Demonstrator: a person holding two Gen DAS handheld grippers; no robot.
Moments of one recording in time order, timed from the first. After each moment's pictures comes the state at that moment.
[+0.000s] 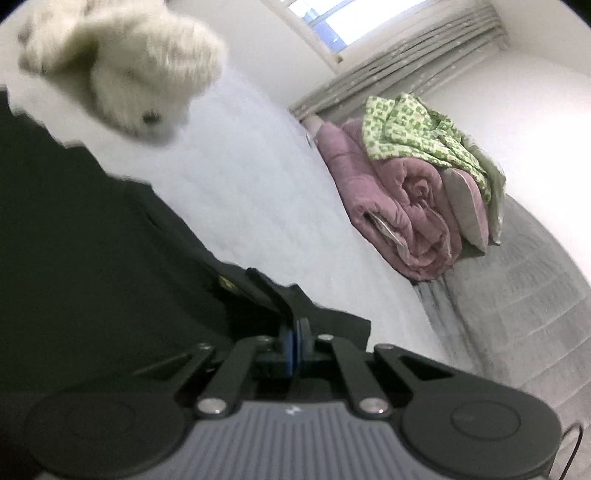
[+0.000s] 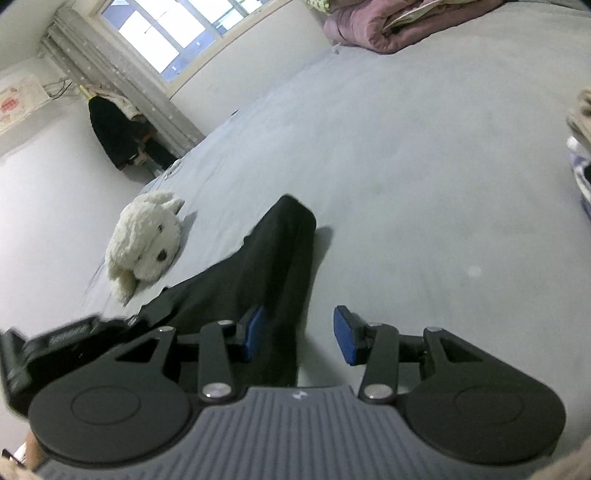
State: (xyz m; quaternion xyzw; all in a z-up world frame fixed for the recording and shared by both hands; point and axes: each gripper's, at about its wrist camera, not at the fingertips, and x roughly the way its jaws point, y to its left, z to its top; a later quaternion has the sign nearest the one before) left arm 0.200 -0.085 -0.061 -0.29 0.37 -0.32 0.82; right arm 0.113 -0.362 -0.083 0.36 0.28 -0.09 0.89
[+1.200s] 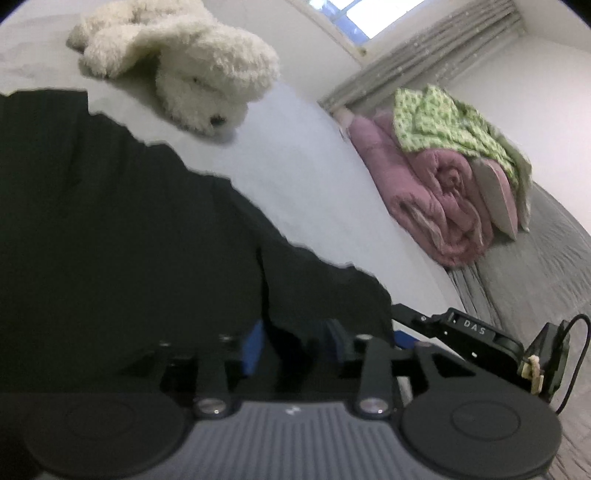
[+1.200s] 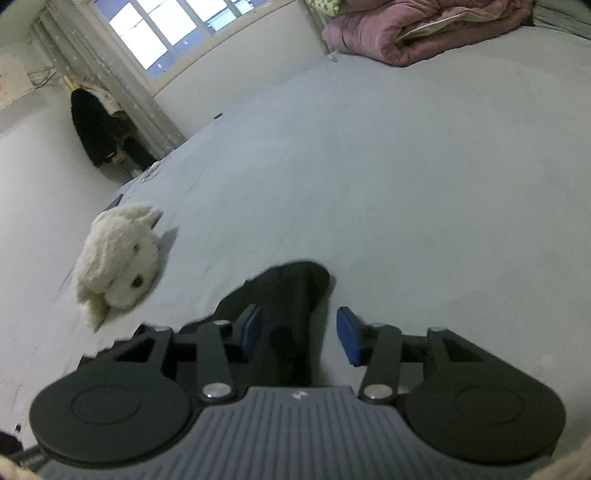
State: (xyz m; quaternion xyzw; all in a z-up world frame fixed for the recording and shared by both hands) left arm 0.184 -0.048 -0.067 -0.26 0.41 -0.29 0.82; right arm 0.168 -0.358 -0.077 0.32 0.29 -0.12 0.89
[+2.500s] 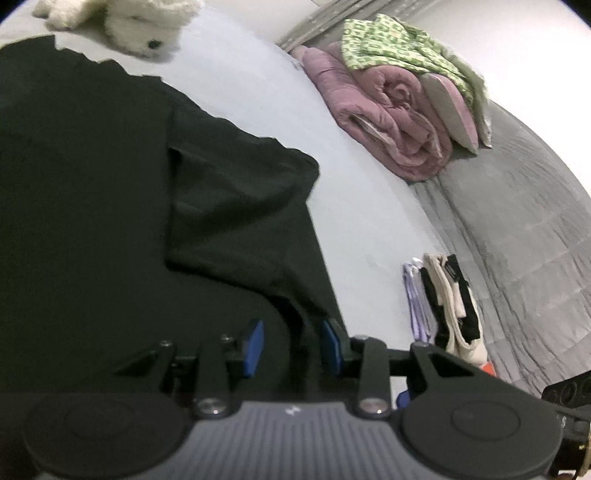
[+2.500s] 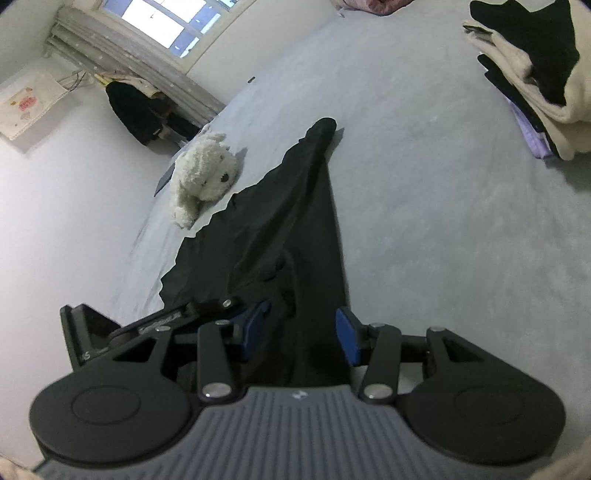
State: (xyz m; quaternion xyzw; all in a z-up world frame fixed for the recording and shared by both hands) left arm 0.079 -0.081 -0.063 -0.21 0.46 -0.36 0.79; right arm -0.026 -0.280 -0.046 0.41 0.32 -0.04 0.85
